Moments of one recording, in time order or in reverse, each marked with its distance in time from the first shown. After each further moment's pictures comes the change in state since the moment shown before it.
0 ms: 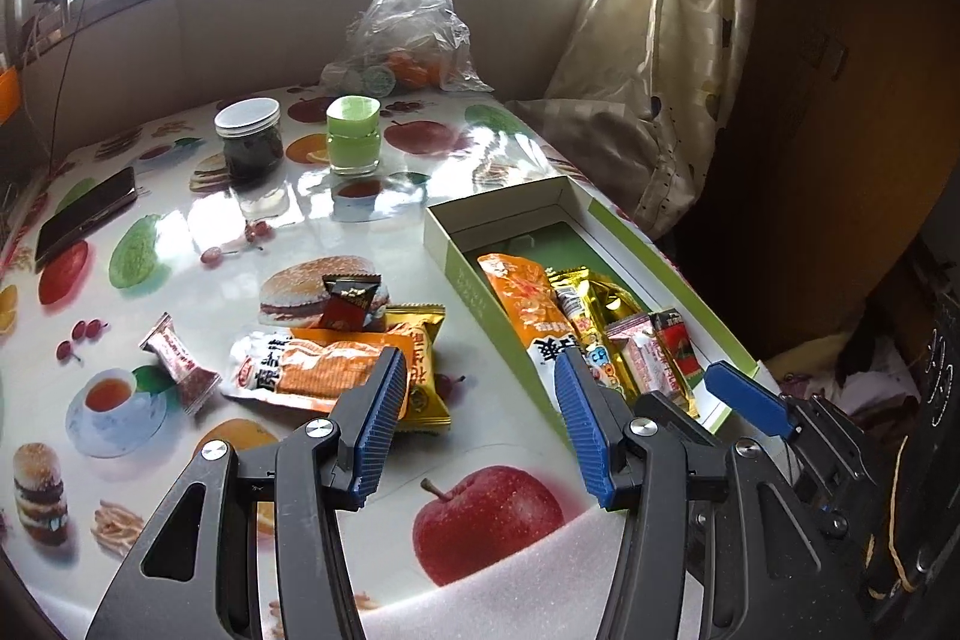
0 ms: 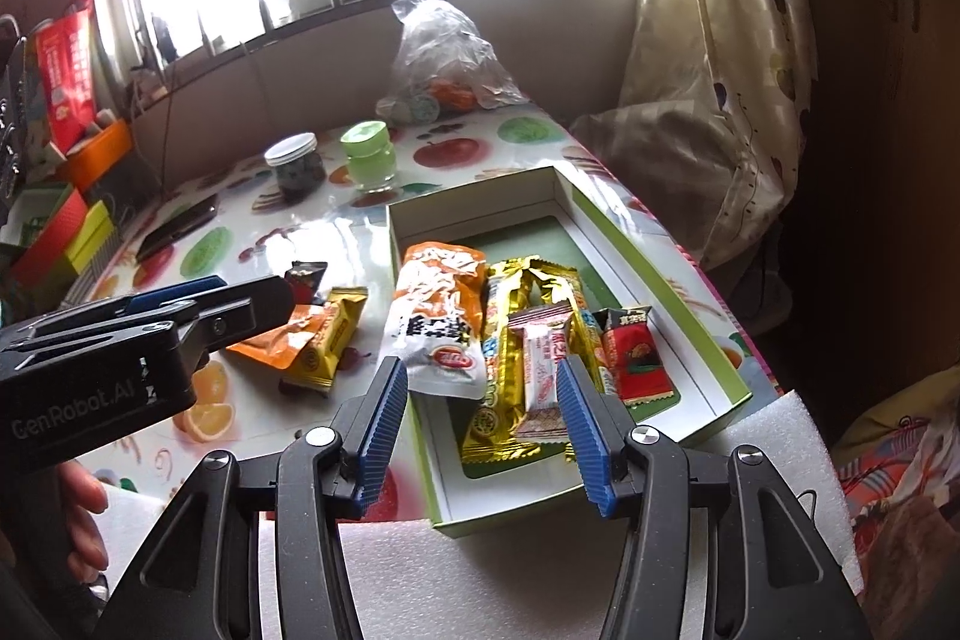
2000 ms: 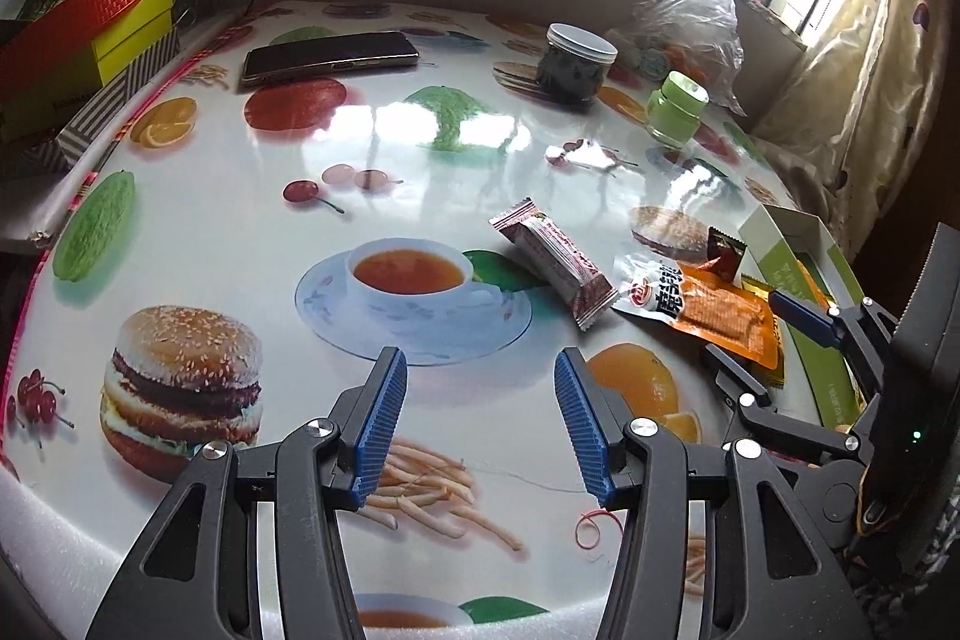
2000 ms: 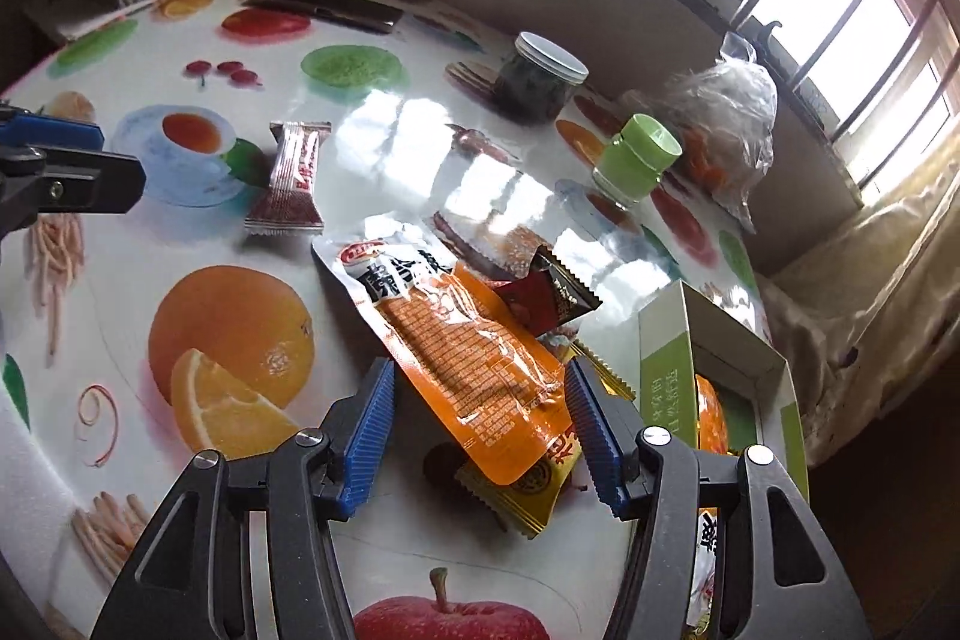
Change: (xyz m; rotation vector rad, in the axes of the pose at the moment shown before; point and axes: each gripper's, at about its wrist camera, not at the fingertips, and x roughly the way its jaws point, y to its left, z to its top) left arm -0.015 0.190 -0.062 -0.326 0.046 0.218; right arm 0.114 0.174 -0.011 -0.762 0.093 -0.043
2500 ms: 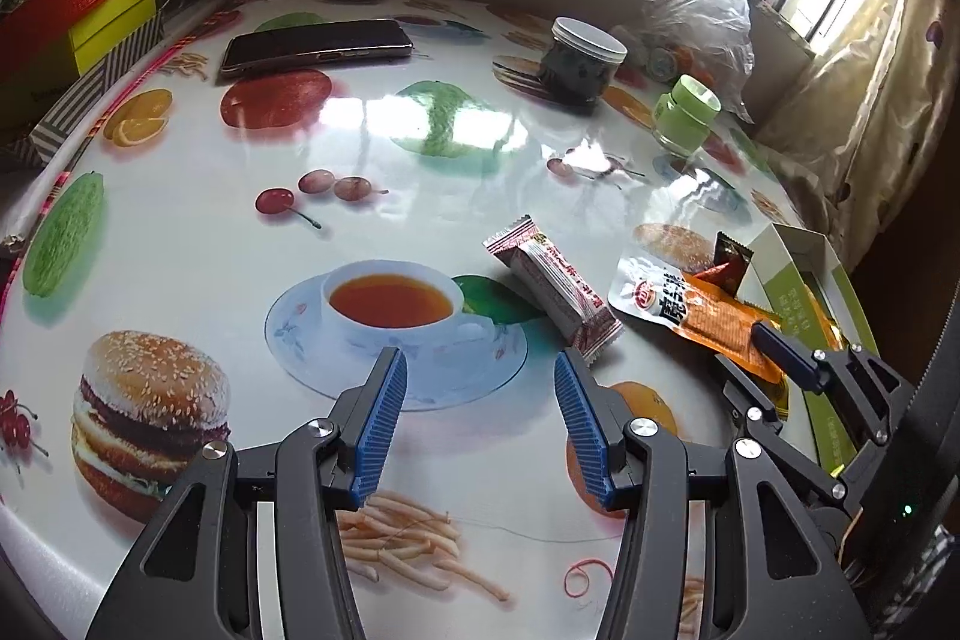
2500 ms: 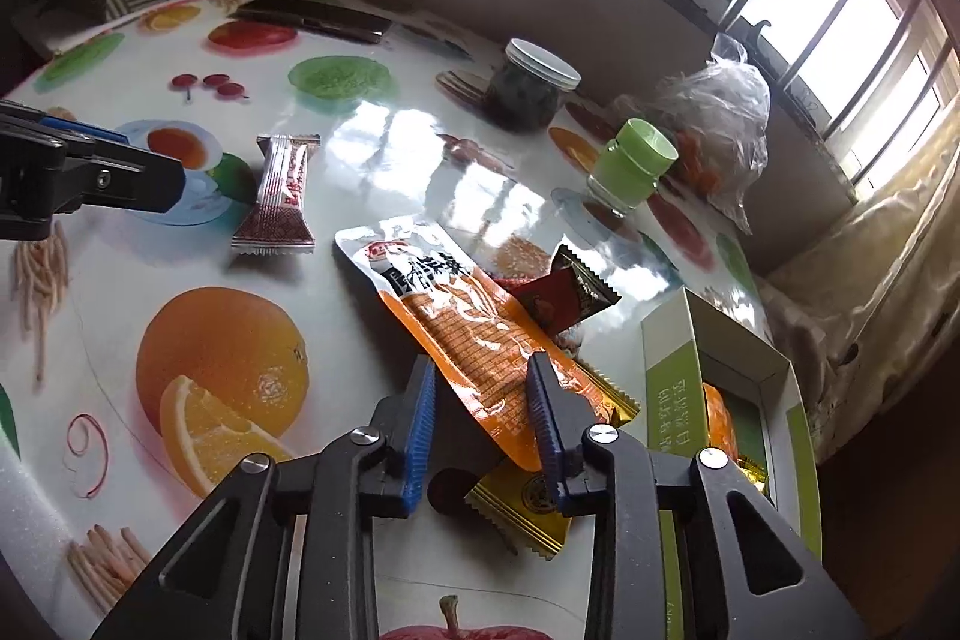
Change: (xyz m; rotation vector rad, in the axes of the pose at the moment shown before) left arm 0.021 -0.001 0.018 -0.030 0.029 -0.029; right arm 0.004 0.002 0.001 0.039 -0.035 -0.008
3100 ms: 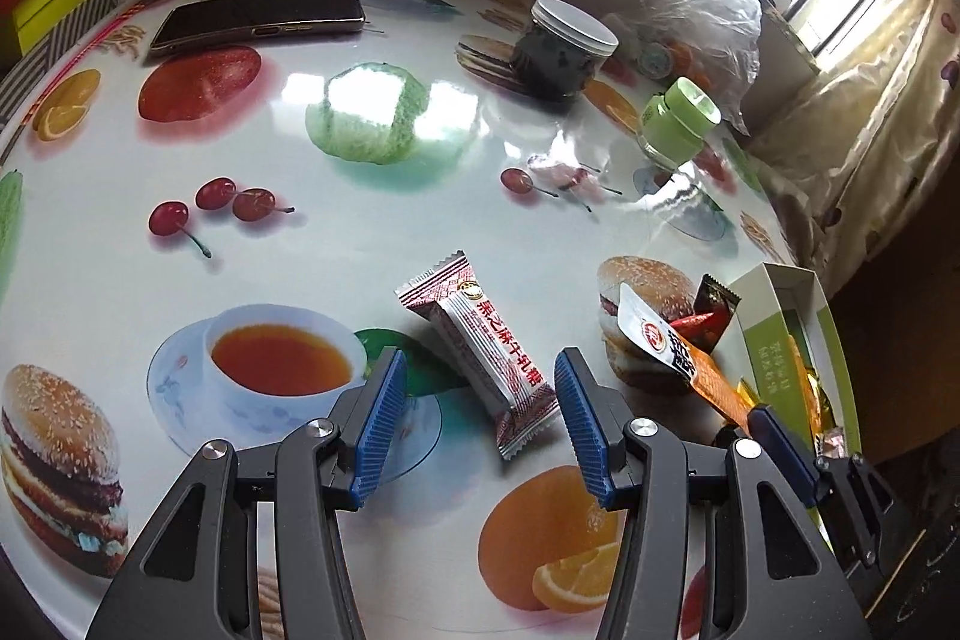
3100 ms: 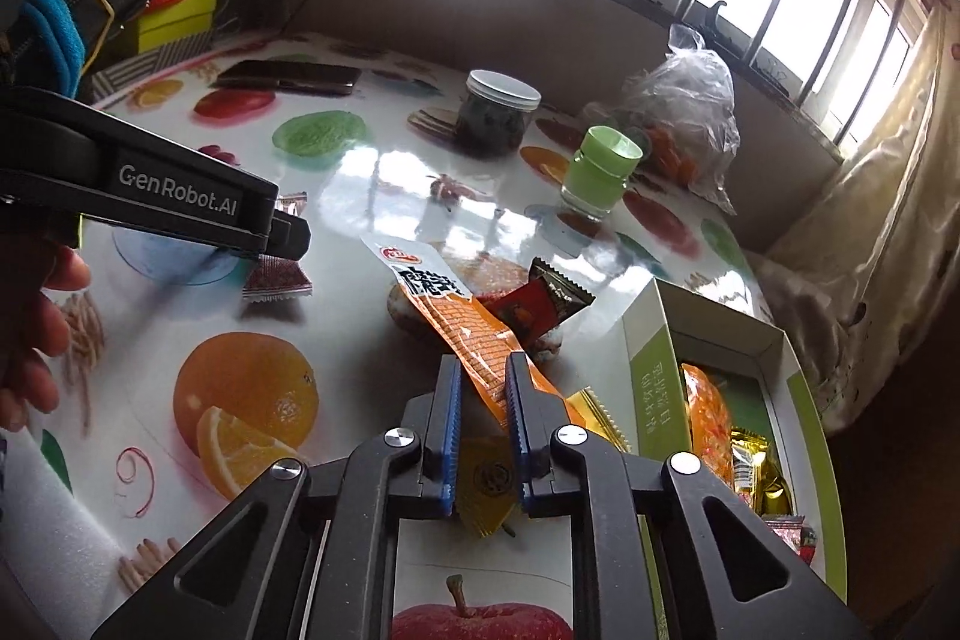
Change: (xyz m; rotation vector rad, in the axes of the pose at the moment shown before) left arm 0.039 -0.021 0.028 -0.069 0.065 -0.079; right arm -0.023 -0.020 -0.004 0.150 -0.062 0.035
